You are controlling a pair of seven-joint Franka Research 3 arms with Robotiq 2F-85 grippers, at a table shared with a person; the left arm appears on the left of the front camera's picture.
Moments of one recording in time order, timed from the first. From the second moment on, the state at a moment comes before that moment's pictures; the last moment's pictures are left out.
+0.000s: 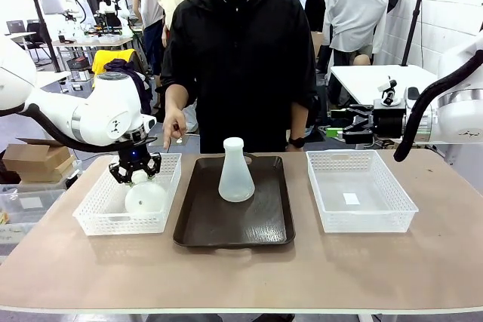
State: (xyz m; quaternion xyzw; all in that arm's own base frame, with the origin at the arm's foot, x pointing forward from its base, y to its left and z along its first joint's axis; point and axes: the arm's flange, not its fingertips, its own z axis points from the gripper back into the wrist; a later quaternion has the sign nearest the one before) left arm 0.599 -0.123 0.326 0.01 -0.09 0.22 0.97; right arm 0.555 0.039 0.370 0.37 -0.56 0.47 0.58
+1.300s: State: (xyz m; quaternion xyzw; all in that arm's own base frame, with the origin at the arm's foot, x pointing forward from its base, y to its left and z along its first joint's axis) left arm 0.599 -0.123 0.326 0.01 -0.09 0.22 0.97; right arm 0.555 0.039 0.370 0.37 -0.56 0.47 0.58
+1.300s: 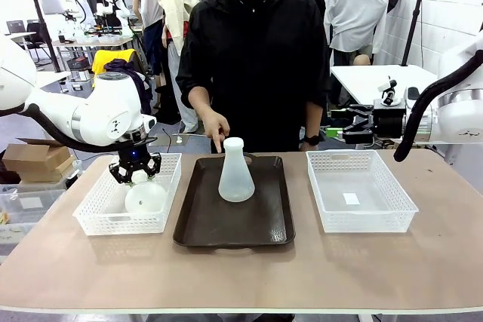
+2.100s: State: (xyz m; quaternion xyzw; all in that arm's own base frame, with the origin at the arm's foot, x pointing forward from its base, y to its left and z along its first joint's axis) left arm 0.599 -0.123 0.326 0.01 -0.09 0.22 0.97; right arm 0.555 0.039 0.370 0.37 -0.56 0.47 0.58
